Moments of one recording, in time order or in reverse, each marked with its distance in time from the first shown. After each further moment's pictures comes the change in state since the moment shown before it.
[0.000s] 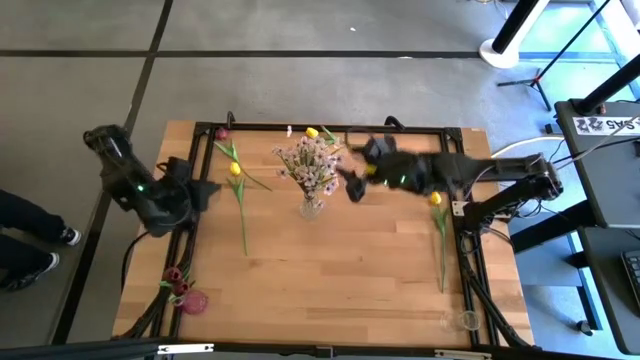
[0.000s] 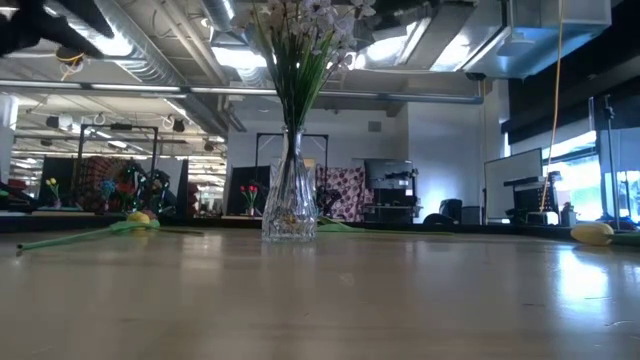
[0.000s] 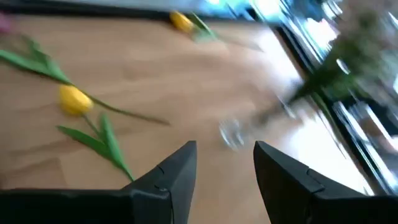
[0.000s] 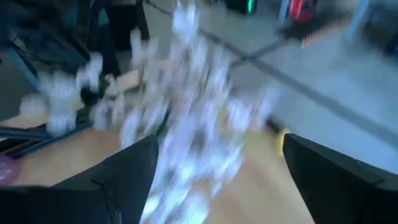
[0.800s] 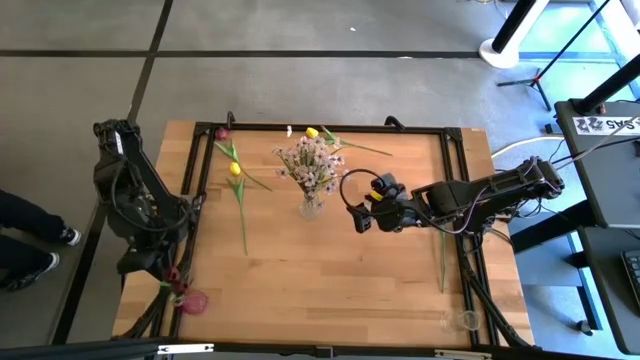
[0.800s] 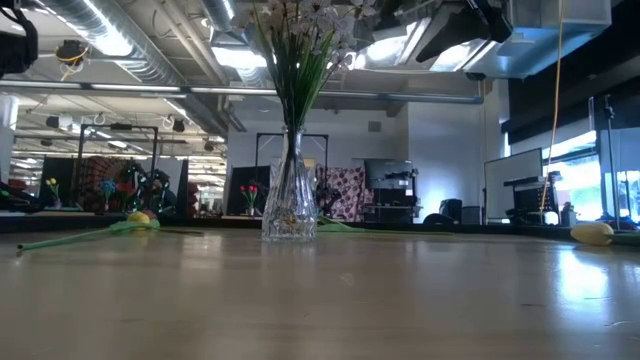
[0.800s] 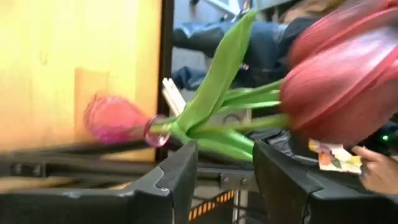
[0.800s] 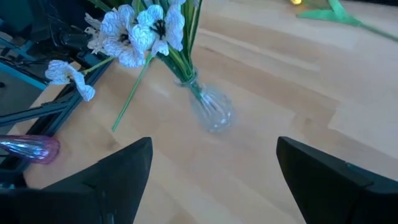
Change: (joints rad) left arm -0.196 -0.018 0.059 0.564 1.113 0.701; right arm 0.217 0.003 -0.165 -0.223 0.000 0.780
